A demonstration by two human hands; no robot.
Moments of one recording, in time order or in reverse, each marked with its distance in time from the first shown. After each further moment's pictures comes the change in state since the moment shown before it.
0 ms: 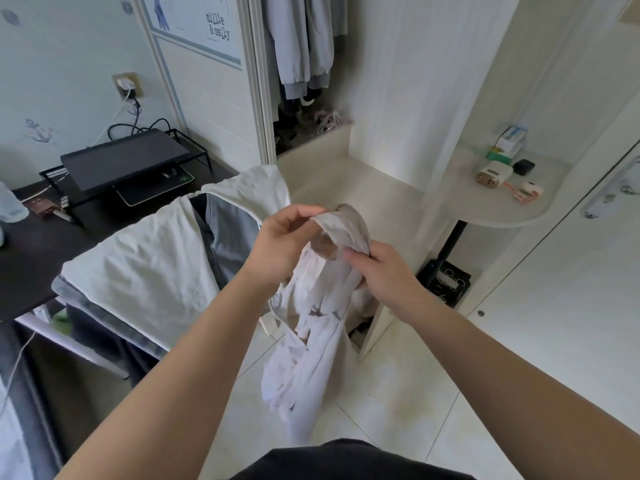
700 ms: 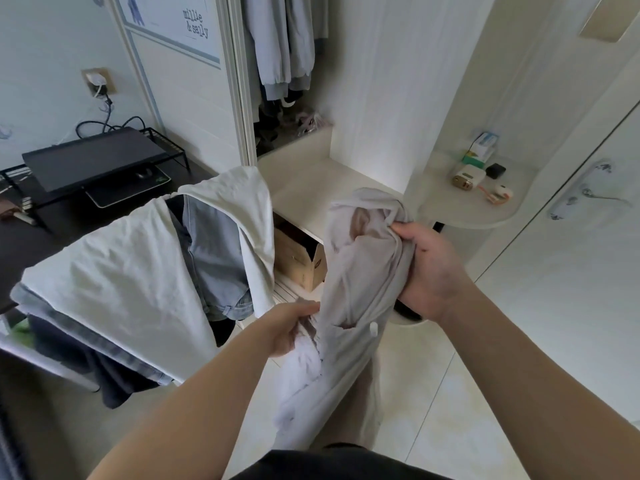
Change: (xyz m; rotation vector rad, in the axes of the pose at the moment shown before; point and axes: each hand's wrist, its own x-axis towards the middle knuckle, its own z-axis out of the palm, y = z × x) left_hand -0.018 -0.135 0.015 -0.171 -0.145 -0.936; right_hand -0.026 -0.026 -0.056 0.800 -0.106 0.160
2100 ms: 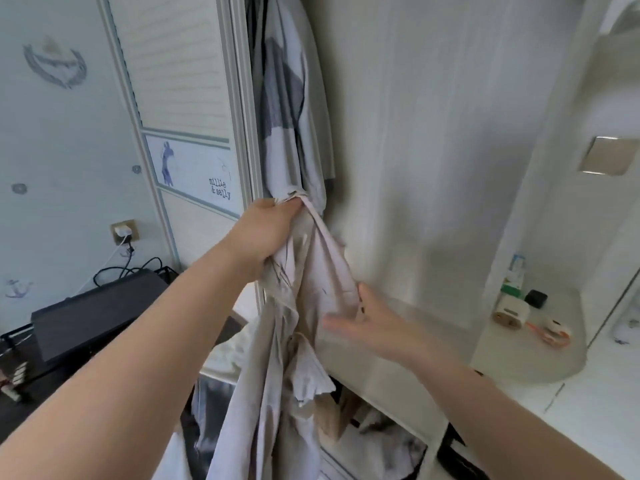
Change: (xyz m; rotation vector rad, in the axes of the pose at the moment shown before) left_hand -0.128 0.386 0.006 0.364 0.416 0.950; right_hand 0.206 -0.073 0.081 -1.042 -0.006 -0.222
